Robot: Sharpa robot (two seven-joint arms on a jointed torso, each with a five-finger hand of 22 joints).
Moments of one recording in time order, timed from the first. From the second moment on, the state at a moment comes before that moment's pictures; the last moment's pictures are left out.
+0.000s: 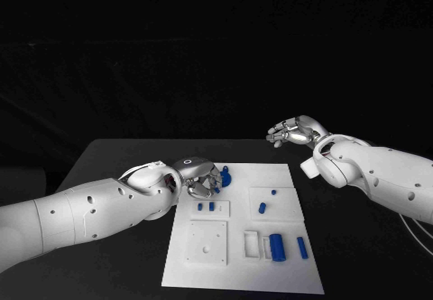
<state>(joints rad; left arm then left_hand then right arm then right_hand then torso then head) 1.30 -0.64 -0.16 1.34 -1.49 -0.30 0.08 1.18 -0.08 0.64 -0.23 0.11 1.05 0.10 0.24 0.58 1.30 0.03 0.18 0.20 1.24 -0.08 1.38 0.53 0.06 0.96 -0.14 0.96 1.31 1.29 -0.74 0.04 1.18 -0.69 -0.32 0.12 1.05 -0.11 0.46 -0.29 0.29 0.87 0.19 0.26 0.44 1.18 0.10 0.18 0.22 1.07 0.06 0.46 0.60 0.26 0.79 0.19 0.42 1.17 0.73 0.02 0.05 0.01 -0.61</state>
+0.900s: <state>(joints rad) 1.30 -0.68 -0.16 1.32 -1.48 -0.26 0.05 1.18 -0.09 0.64 -0.24 0.11 1.05 0.10 0.24 0.58 1.30 0.03 0.18 0.20 1.25 -0.08 1.38 0.53 0.06 0.96 -0.14 0.96 1.31 1.29 -0.74 0.04 1.19 -0.69 -0.32 0.12 1.05 -0.11 0.46 -0.29 0.29 0.87 0.19 0.26 0.44 1.18 0.10 0.18 0.22 1.07 0.06 0.46 0.61 0.26 0.79 0.19 0.42 1.17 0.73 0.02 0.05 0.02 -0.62</state>
